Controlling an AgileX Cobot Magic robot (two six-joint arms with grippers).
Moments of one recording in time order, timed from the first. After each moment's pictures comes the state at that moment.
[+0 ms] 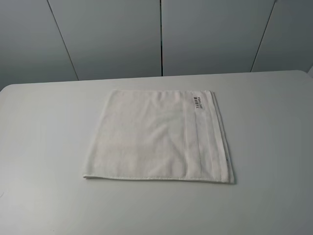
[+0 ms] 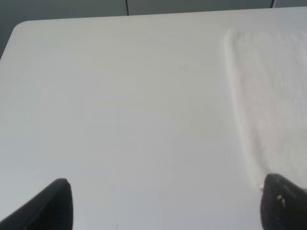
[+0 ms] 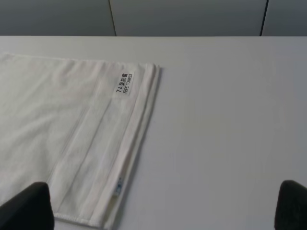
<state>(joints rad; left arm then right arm) -0.01 0.00 -0.51 0.00 1.09 -0.02 0.02 0.00 -0.51 0.15 1.10 -0.06</state>
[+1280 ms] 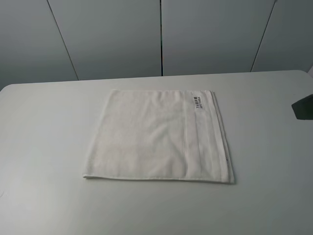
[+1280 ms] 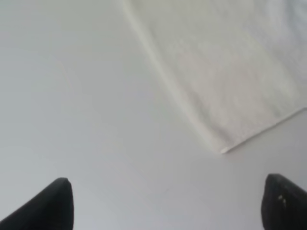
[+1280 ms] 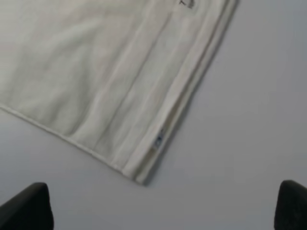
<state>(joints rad) -0.01 0.88 -0.78 -0.31 0.98 0.67 0.05 0.86 -0.79 0.33 1.09 -0.42</state>
